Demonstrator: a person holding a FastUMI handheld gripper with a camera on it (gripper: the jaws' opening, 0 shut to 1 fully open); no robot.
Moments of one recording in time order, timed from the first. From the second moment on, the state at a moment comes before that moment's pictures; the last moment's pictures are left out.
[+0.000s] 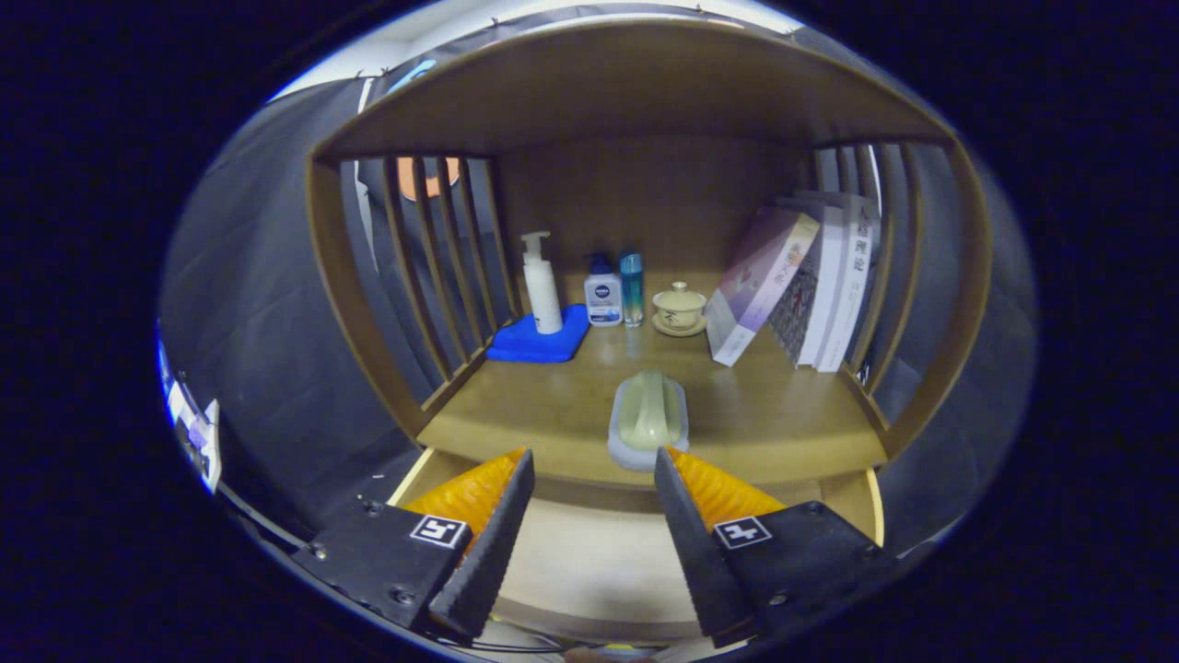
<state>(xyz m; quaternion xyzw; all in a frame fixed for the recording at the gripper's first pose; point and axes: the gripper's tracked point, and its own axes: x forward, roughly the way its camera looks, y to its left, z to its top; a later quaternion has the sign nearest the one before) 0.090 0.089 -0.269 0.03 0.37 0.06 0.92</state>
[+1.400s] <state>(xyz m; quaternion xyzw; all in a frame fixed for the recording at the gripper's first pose) -0.081 0.080 -0.401 0.02 0.32 -0.02 0.95</state>
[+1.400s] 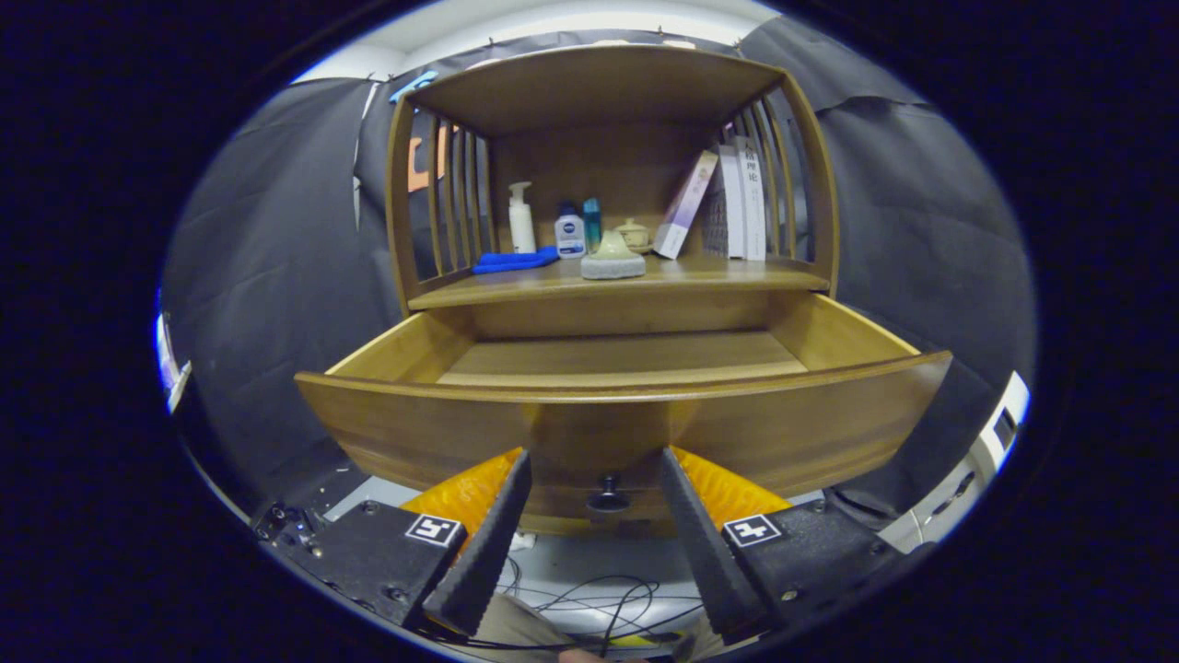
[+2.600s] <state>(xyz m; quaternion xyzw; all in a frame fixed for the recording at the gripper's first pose) 0.019 0.070 -0.430 0.02 0.32 -0.05 0.94</state>
